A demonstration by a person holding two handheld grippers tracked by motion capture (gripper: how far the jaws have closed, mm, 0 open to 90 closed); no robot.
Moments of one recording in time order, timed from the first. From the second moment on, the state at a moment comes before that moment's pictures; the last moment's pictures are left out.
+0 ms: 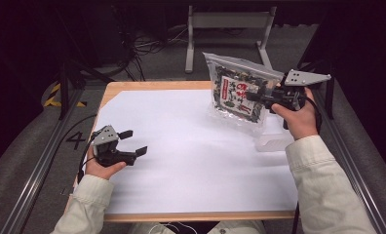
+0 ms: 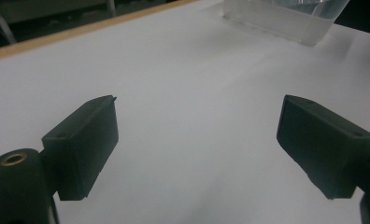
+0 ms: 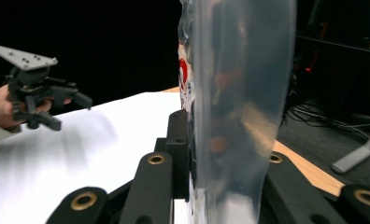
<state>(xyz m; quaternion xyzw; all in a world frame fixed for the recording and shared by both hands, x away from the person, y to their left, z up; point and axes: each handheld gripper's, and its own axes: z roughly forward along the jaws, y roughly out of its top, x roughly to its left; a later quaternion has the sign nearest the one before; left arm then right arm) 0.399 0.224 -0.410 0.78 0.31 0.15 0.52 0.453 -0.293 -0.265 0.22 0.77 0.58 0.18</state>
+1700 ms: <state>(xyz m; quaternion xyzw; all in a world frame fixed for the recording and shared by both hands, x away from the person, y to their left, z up) 0.398 0.223 -0.414 0.77 0.31 0.17 0.52 0.472 -0.388 -0.275 0.35 0.71 0.55 0.26</state>
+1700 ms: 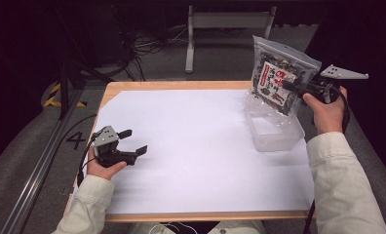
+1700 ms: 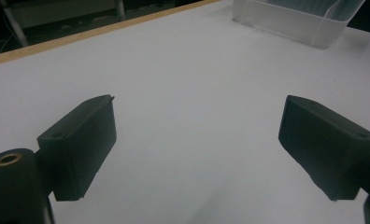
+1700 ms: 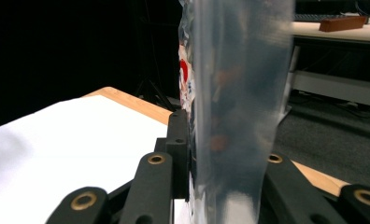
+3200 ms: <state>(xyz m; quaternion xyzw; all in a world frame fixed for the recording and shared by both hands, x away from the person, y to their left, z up) 0.399 0.223 -0.415 0.78 0.31 0.17 0.52 0.469 -0.407 -0.340 0.40 0.71 0.53 0.24</state>
